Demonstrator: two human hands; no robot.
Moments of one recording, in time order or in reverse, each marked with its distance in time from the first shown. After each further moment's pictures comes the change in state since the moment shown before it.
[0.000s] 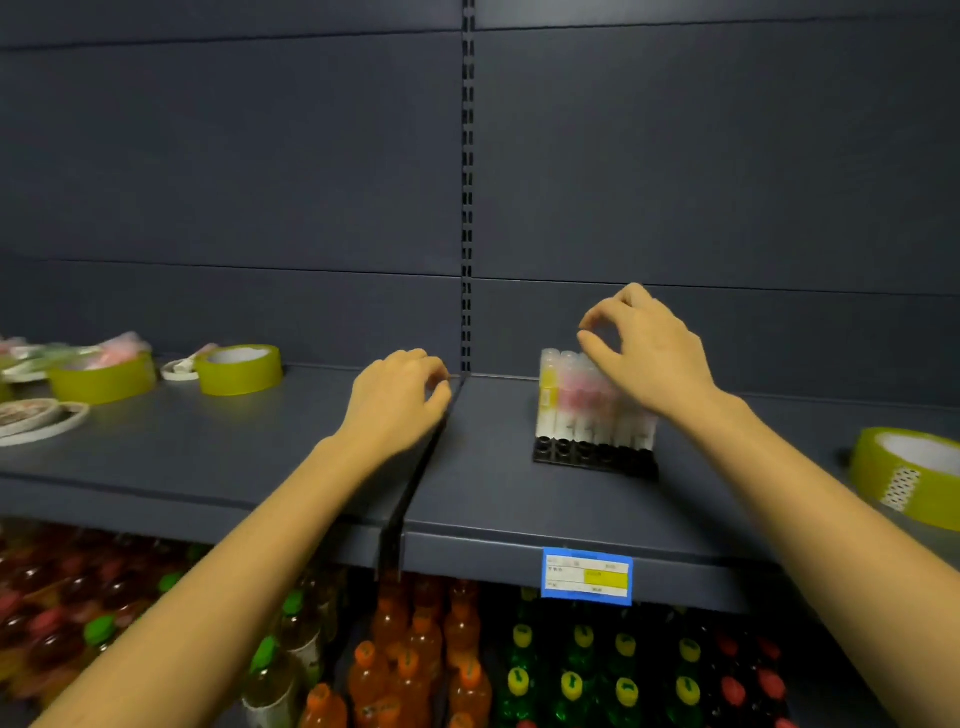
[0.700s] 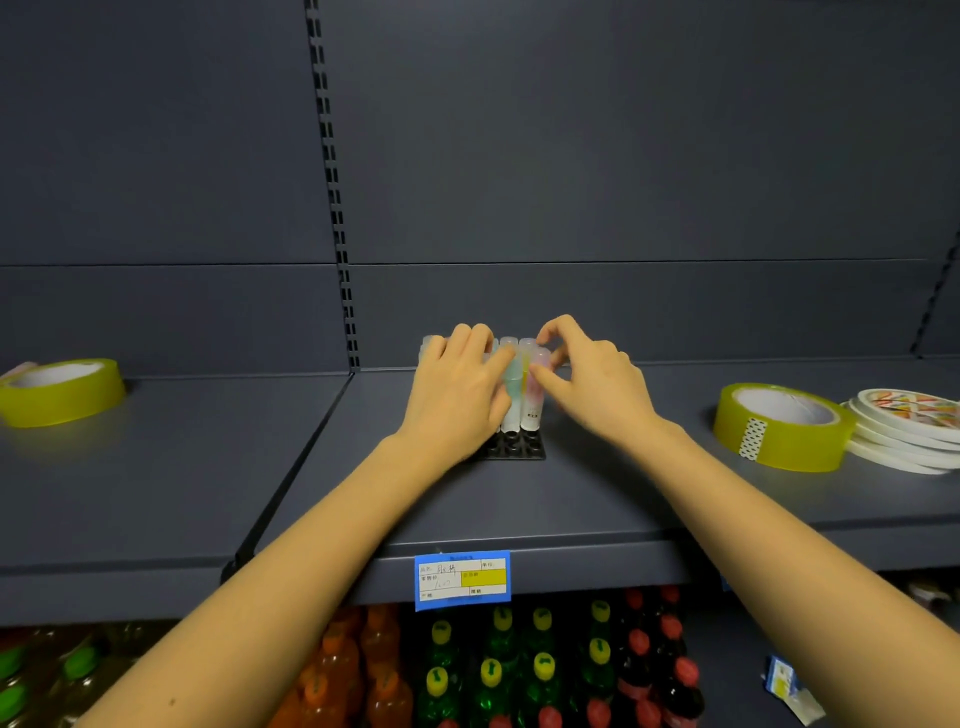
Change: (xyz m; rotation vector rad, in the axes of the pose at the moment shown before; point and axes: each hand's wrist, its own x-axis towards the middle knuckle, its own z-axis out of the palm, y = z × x) left_hand 0.033 0.134 0.069 0.156 0.170 0.402; right_hand -0.041 0.070 0.012 0.106 -0.073 0.210
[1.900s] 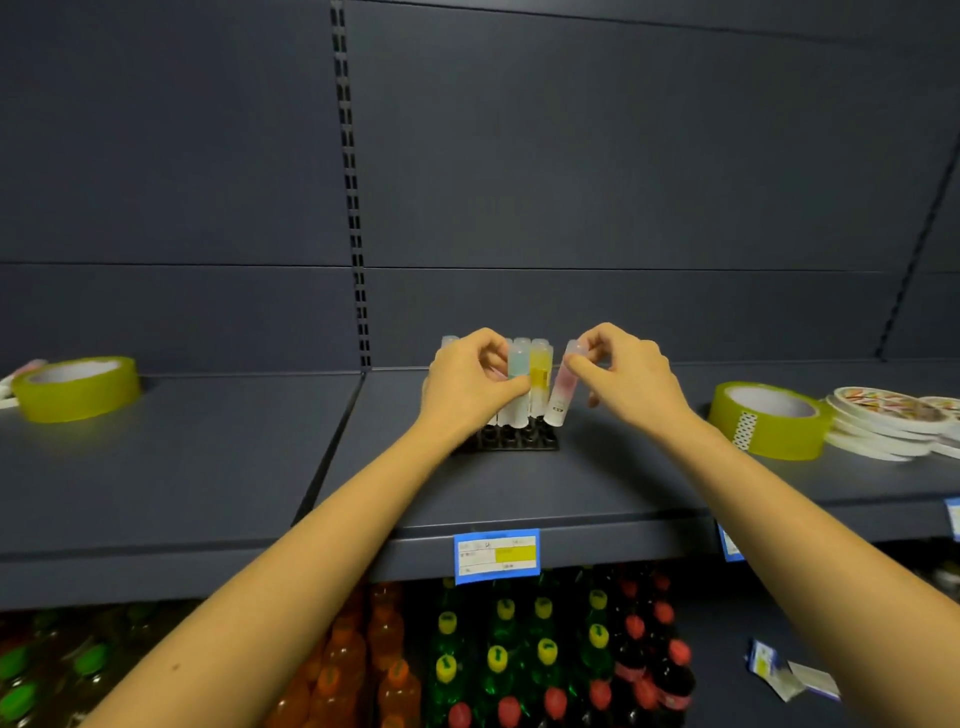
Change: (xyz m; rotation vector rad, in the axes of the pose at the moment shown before) left_hand -0.006 -0.007 -0.030 -1.010 -0.084 -0.488; right_hand -0.023 -0.025 -0.031 0.154 0.014 0.202
